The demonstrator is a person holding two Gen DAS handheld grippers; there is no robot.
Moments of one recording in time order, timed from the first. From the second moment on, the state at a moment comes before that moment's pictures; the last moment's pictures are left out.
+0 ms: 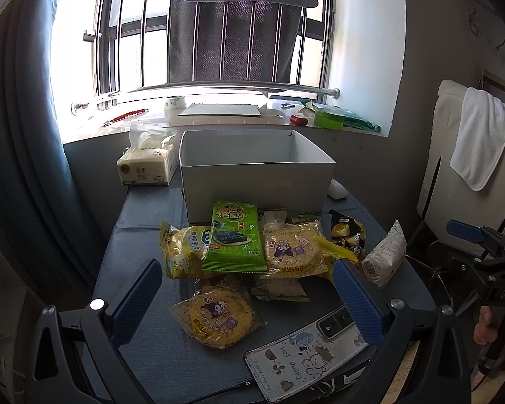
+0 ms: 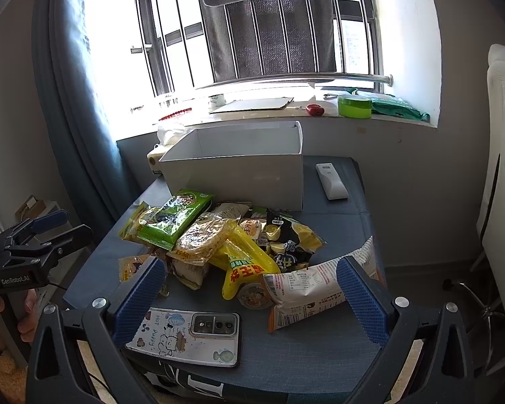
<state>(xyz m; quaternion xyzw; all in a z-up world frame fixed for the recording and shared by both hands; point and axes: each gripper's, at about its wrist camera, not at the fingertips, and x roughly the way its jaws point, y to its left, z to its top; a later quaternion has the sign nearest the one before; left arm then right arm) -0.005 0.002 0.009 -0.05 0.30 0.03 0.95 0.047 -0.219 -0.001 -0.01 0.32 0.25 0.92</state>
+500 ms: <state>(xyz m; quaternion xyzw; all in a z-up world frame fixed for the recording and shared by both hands) -0.005 0.002 0.010 -0.05 0.31 0.03 0.95 0.047 -0.221 -0.003 -0.01 0.32 0.24 0.92</state>
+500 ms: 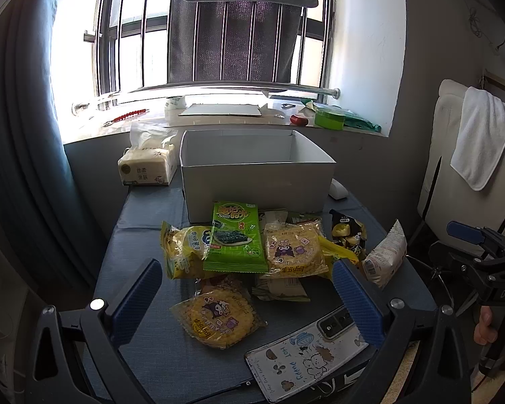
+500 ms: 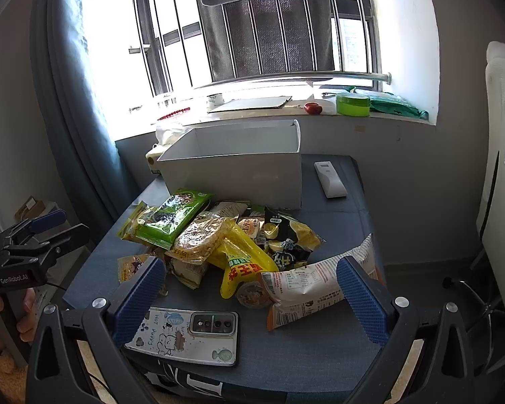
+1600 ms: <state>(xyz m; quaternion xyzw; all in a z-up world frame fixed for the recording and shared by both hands) -0.006 0.015 -0.016 -0.06 0.32 -0.02 0.94 0.158 -0.294 -0.142 0.31 0.49 0.20 0.79</state>
